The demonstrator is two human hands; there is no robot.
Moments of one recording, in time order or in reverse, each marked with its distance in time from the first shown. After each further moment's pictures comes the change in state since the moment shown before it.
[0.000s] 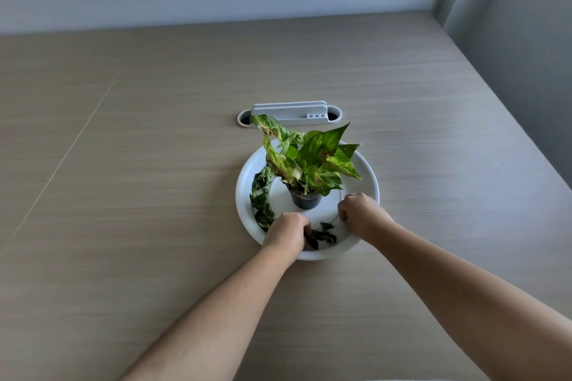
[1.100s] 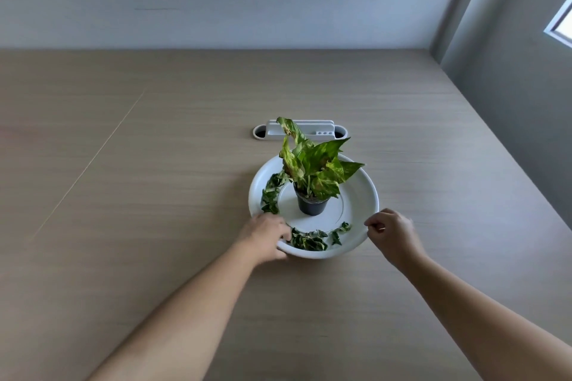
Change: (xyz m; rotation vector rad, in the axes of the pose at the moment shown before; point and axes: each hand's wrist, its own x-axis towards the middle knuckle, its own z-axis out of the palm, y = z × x) left_hand -0.037 -0.054 -0.035 0.366 -0.028 0.202; right_hand -0.076 0.010 -0.002 0.406 0.446 0.121
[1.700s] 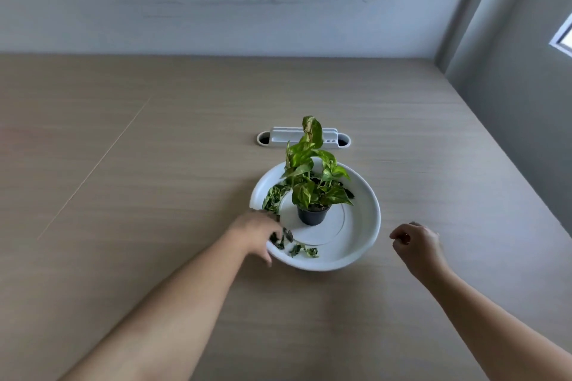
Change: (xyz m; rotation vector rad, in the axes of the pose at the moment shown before) left_hand 0.007 -0.018 -0.033 0.155 -0.185 0.047; right_hand 0.006 0.041 -0.014 -0.105 0.068 0.119
